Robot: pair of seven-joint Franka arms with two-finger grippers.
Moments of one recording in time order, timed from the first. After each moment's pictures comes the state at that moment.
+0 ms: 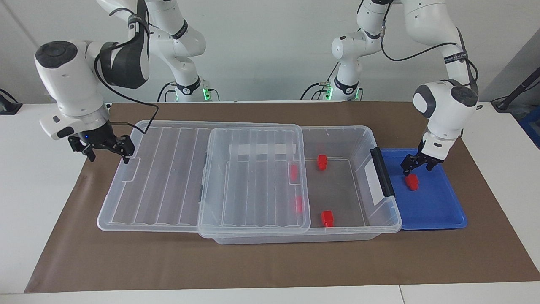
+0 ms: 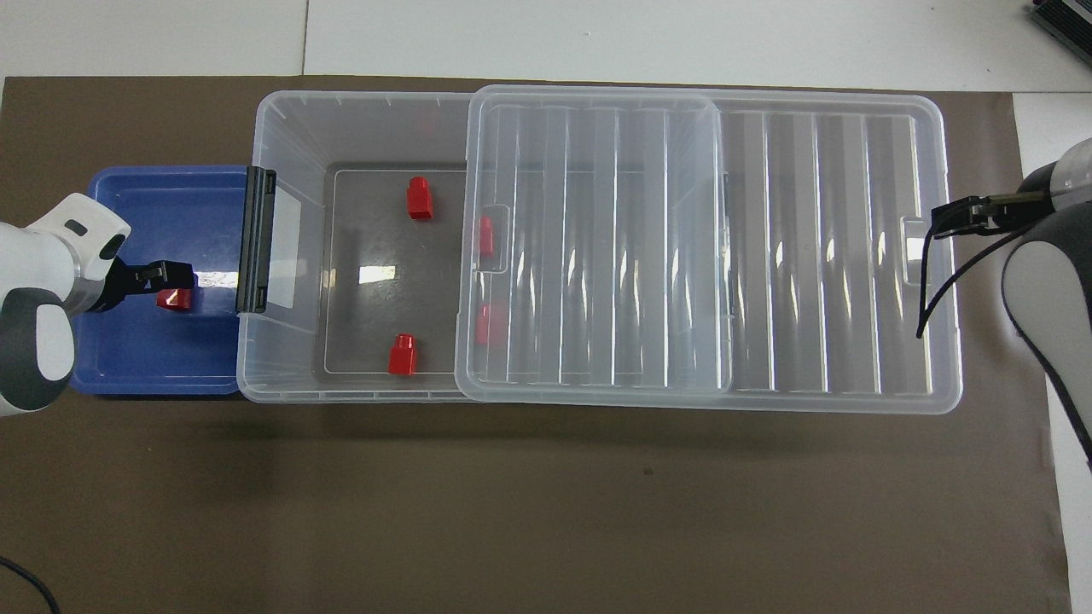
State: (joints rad) left arm 0.23 0.18 -0.12 -2.10 0.06 2.41 -0.05; right arm -0.02 0.11 -0.06 -1.67 -0.10 1.88 -0.02
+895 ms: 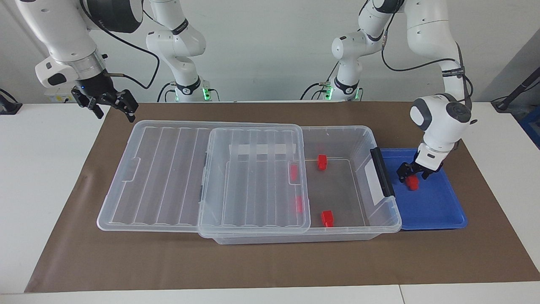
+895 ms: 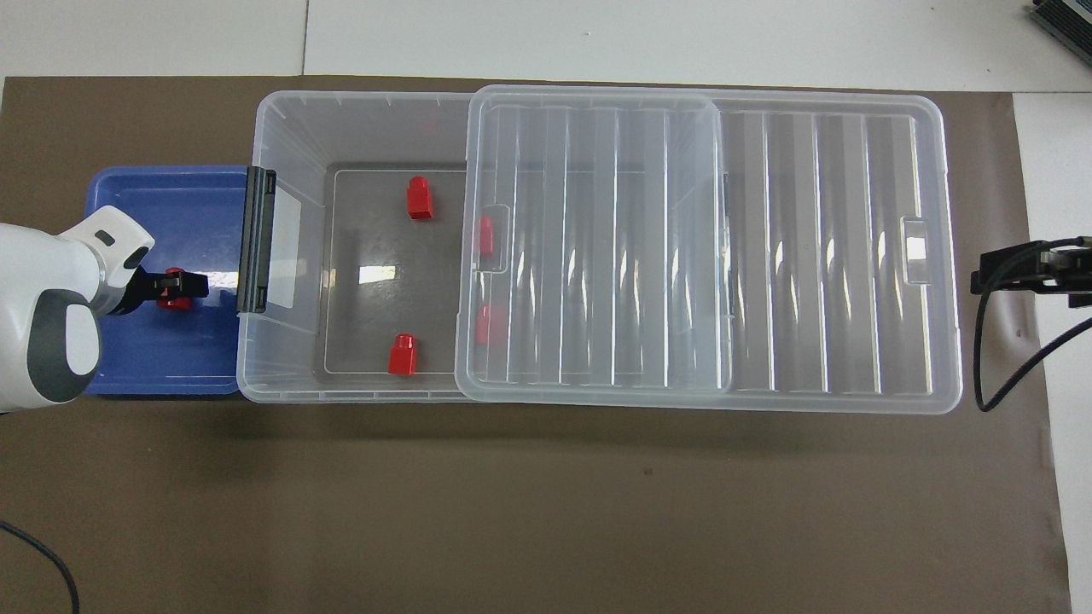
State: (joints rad) left arm 0.24 0.25 -0.12 -2.10 0.07 2.46 0.04; right arm -0.02 -0.06 -0.06 -1.68 -0.03 1.64 0.09
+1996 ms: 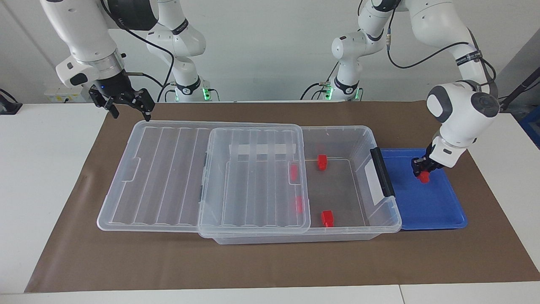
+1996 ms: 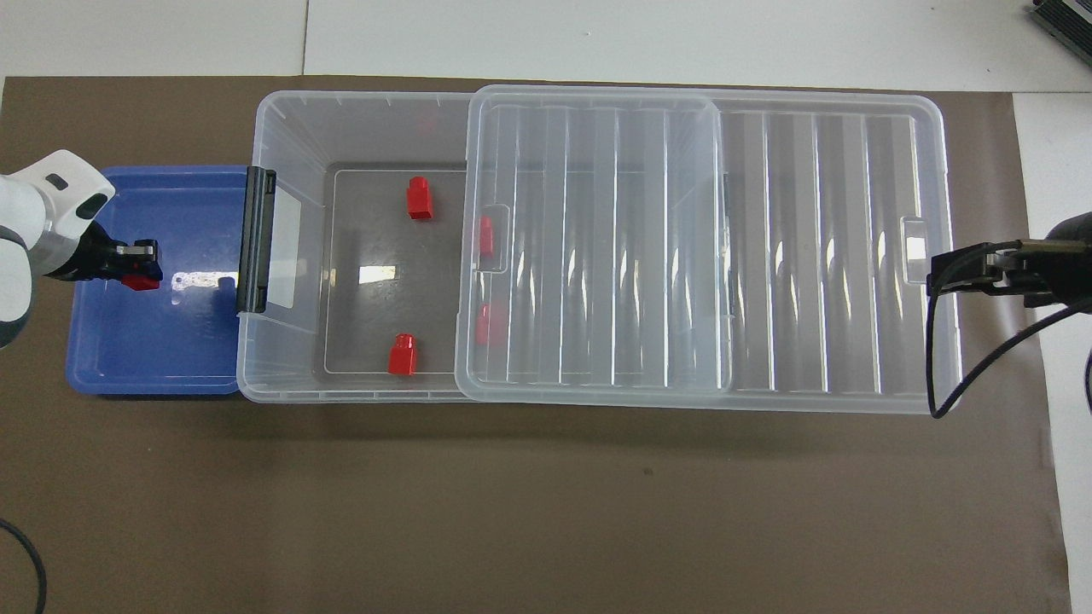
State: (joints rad) left arm 0.22 0.22 -0.14 -1.83 0.07 2.04 -0.02; right arm -0.01 -0.06 0.01 -1.68 -0.03 1.63 0.14
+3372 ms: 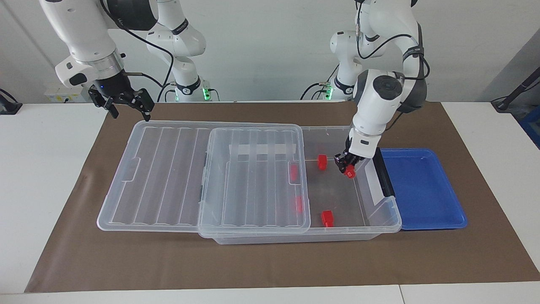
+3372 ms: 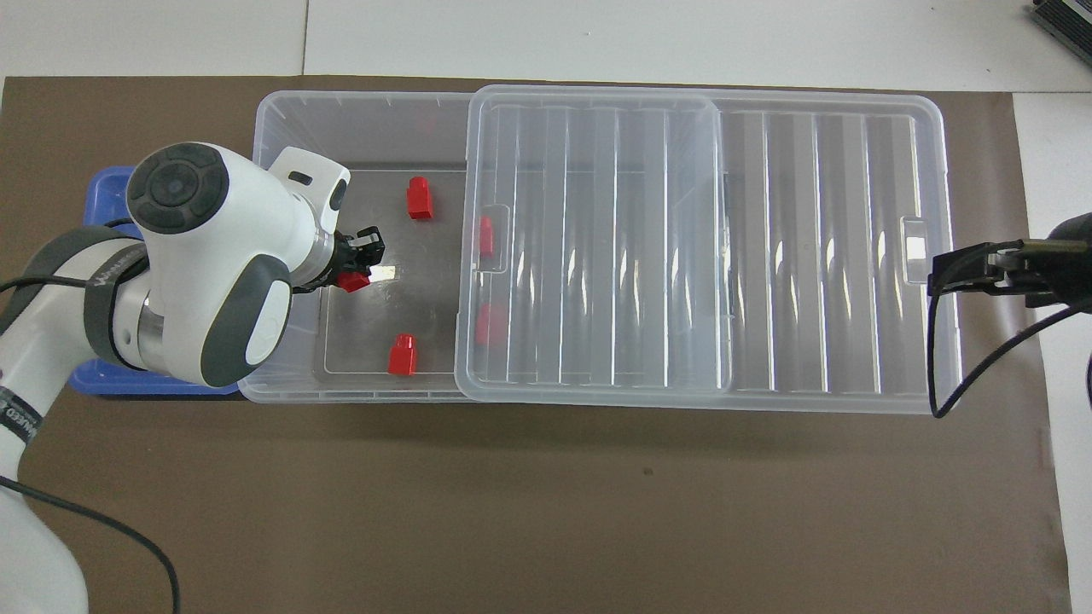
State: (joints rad) left arm -0.18 0.21 -0.17 -1.88 0.02 2.14 -0.68; right arm -0.01 -0.06 0.01 -1.68 -0.03 1.63 0.14
